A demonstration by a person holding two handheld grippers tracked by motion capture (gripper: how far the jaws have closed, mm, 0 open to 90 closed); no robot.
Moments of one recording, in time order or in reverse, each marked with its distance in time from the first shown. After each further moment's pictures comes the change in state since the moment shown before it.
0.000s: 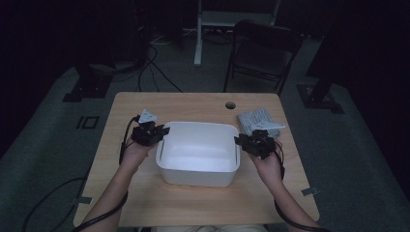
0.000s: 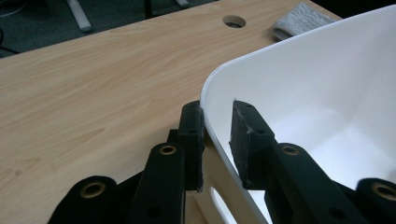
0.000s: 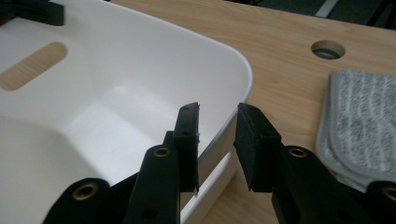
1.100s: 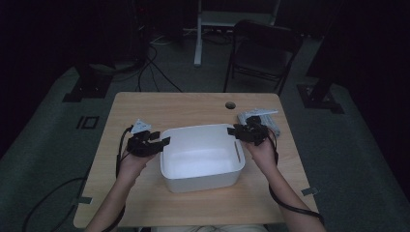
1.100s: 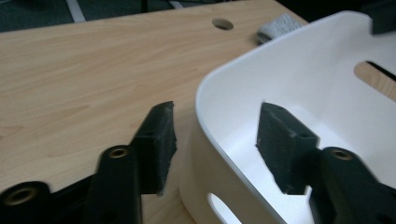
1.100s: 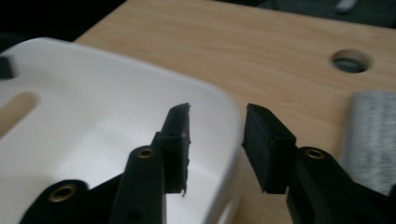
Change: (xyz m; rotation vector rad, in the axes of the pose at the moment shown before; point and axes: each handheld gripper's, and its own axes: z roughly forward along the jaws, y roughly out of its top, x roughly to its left) left arm -0.014 -0.020 -0.025 -0.044 -0.025 -0.086; right arm -0.016 0.030 0.031 0.030 0.086 0.040
